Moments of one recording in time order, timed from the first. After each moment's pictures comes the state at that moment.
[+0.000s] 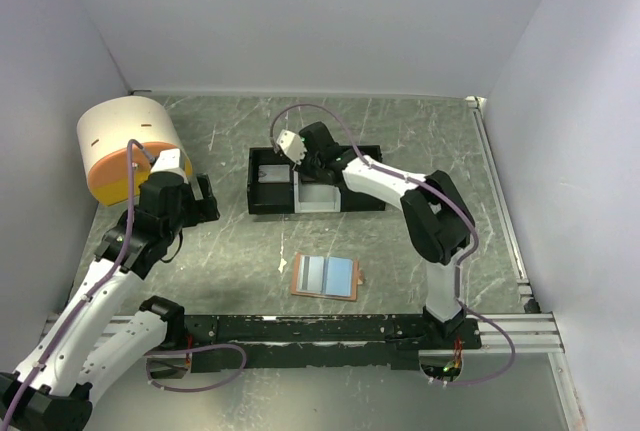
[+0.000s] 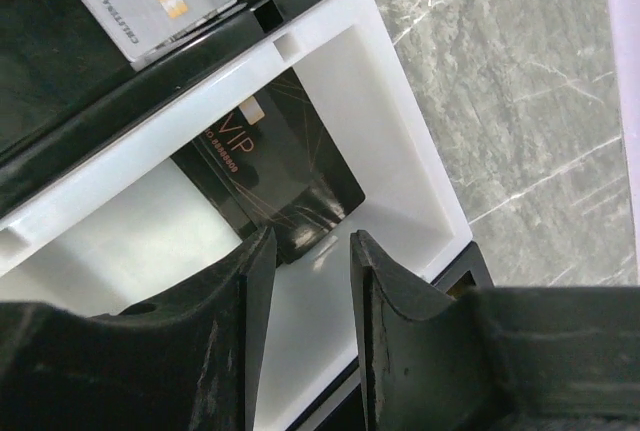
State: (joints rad) left arm -0.38 0.75 0.77 -0.63 -0.32 -0.40; right arm 0.68 1.98 1.41 -0.22 0.17 -0.62
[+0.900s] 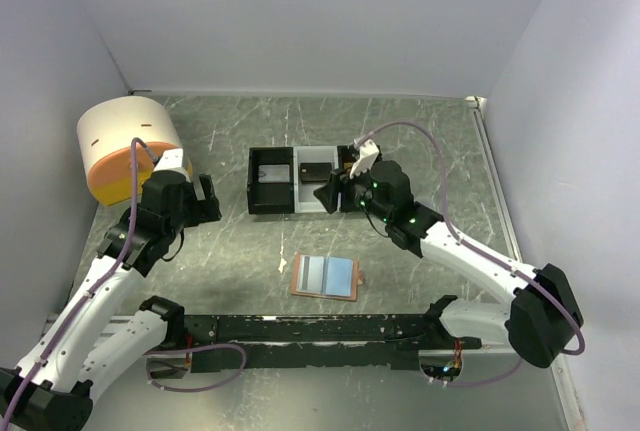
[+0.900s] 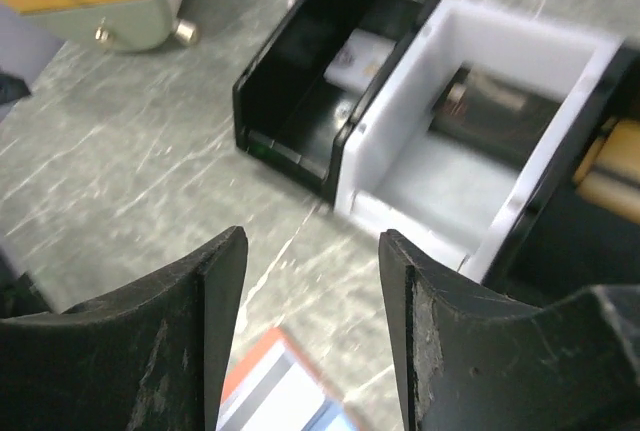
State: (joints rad) left arm -0.38 0.77 0.77 -0.63 -0.30 -0.39; right arm 0.68 1.18 0.75 0.15 -0.07 0.27
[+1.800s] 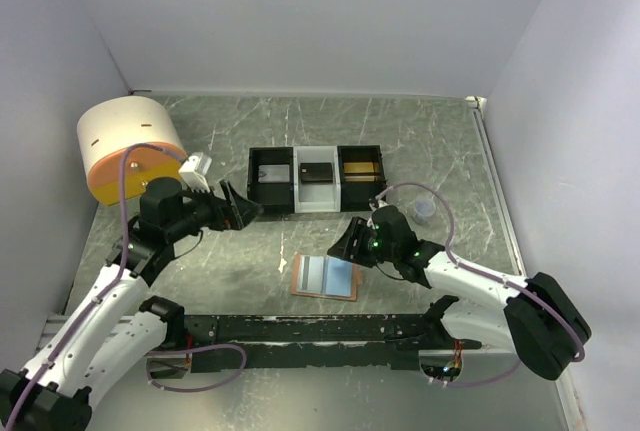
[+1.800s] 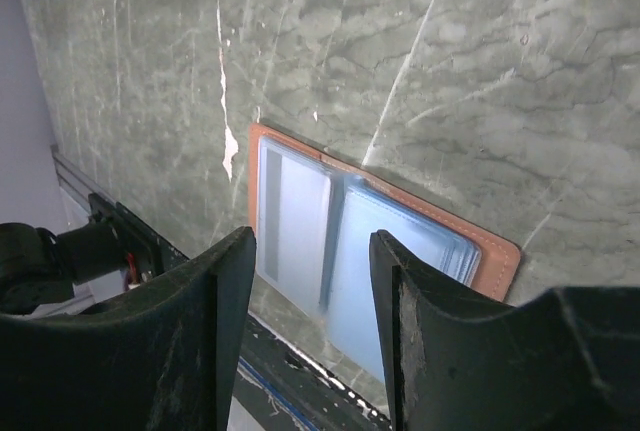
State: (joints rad) left arm -0.38 0.73 0.68 -0.36 0.25 -0.50; right arm 0.68 1.08 0.37 0.04 -0.20 0.91
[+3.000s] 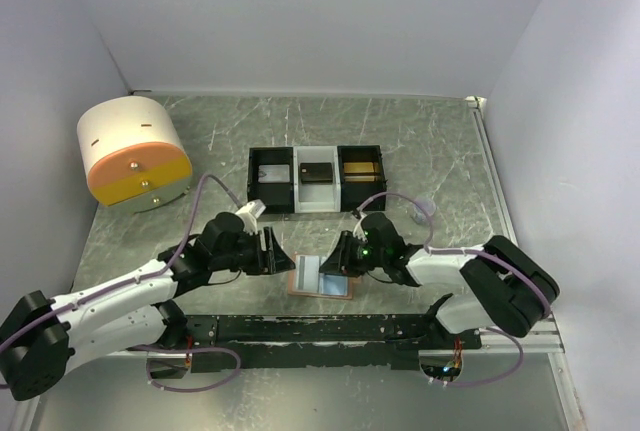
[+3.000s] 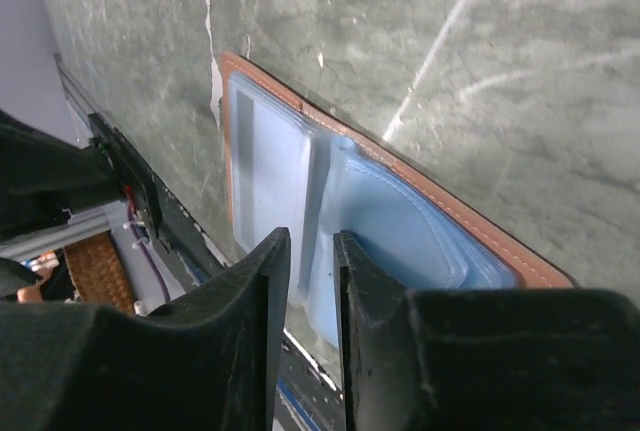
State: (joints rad) left arm -0.81 0.94 0.39 -0.05 0.24 -0.85; right arm 0.71 1.36 0.28 0.38 -0.40 0.94
